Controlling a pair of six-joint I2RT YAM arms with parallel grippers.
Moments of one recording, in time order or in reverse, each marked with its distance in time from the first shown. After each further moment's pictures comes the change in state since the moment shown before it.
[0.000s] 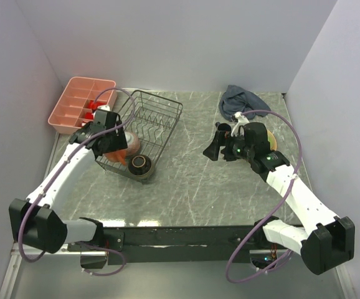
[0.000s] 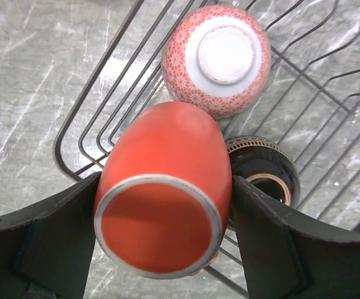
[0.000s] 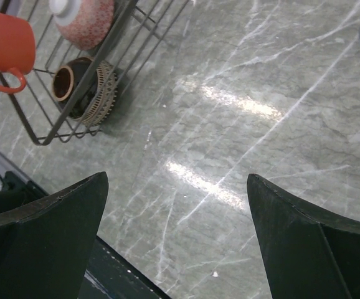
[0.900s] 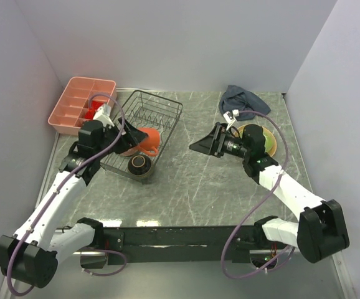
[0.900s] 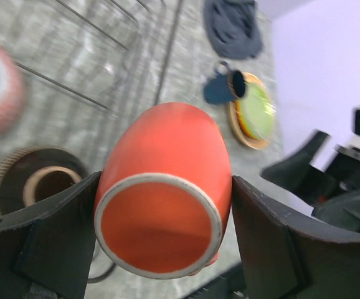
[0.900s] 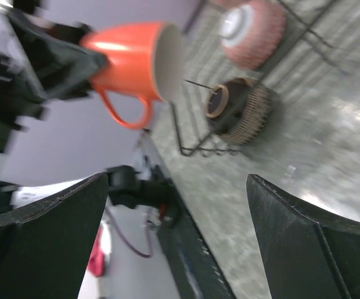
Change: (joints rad) left arm 0.000 -0.297 -0.230 0.466 0.549 -0.286; right arm 0.002 0.087 -0.159 0.616 -0.398 0.449
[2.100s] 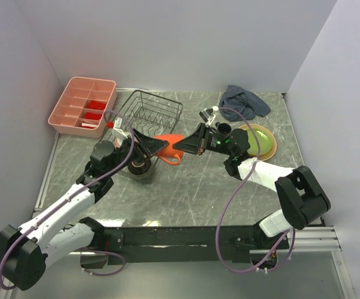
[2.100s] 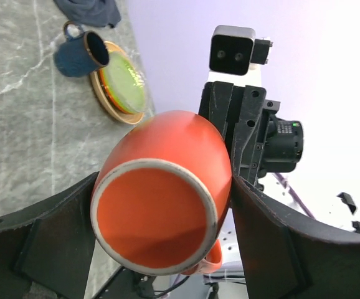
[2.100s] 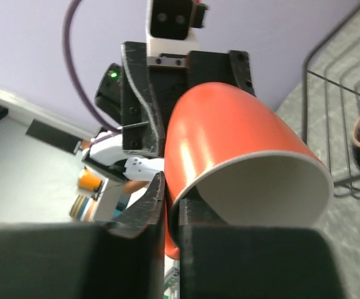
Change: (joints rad) left arm -0.220 -0.037 -0.326 0.640 0.094 -0.388; right arm 0.165 0.319 0.016 0.806 -0.126 0.530
